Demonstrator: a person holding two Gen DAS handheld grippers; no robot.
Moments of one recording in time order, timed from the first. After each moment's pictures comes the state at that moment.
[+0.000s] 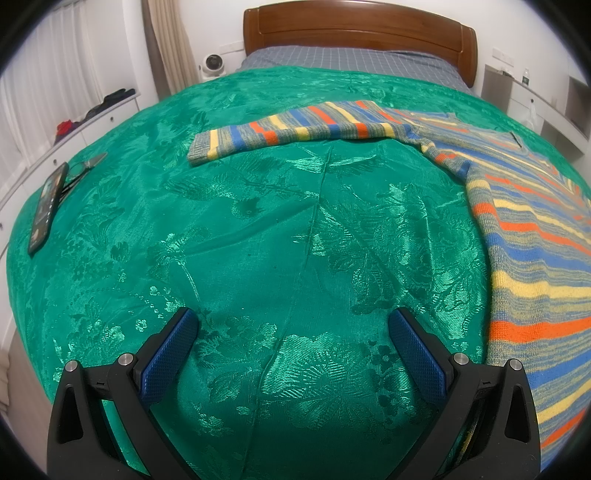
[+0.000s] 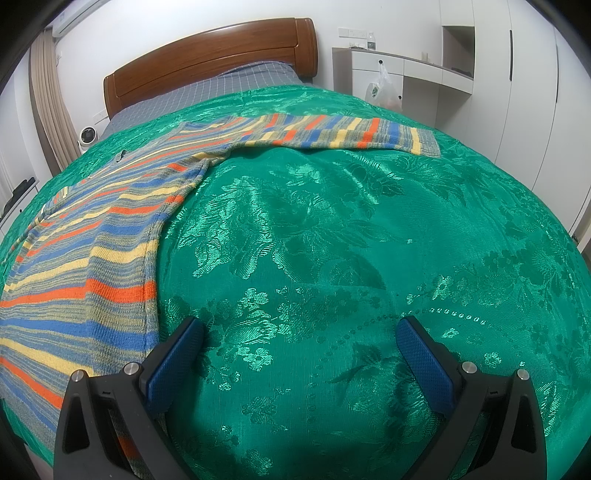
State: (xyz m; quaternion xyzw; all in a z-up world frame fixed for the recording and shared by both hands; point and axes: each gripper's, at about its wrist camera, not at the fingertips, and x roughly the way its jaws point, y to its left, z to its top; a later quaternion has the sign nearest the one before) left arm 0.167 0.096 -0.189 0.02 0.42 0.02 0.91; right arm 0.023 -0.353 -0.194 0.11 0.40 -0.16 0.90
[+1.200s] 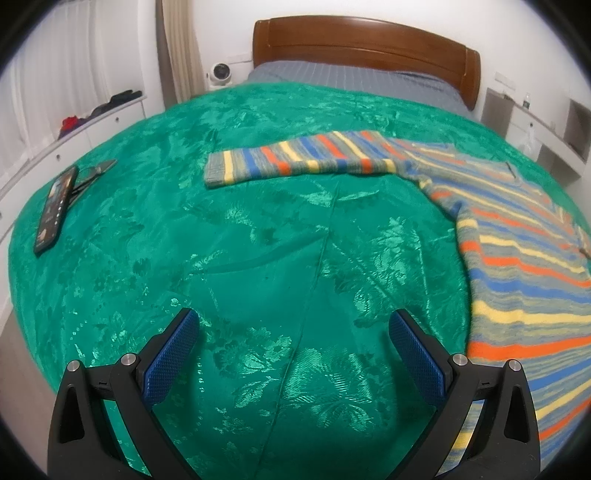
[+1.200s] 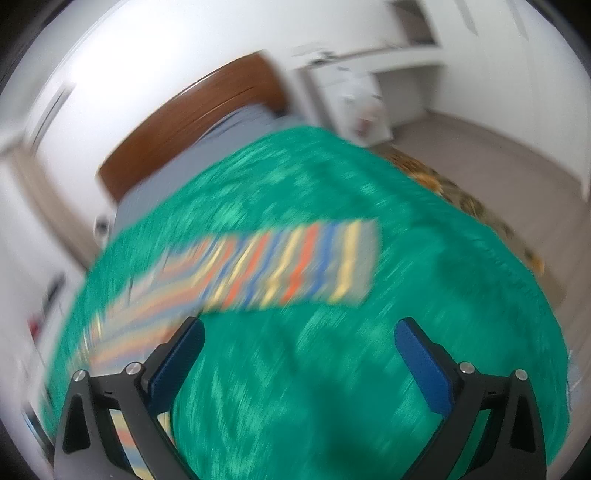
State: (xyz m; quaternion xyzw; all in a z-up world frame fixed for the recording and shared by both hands) left arm 0.168 0.108 -0.168 0.00 0.39 0.02 0.92; right arm 0.055 -0.575 -0.104 0.33 0.32 -0.15 0.87
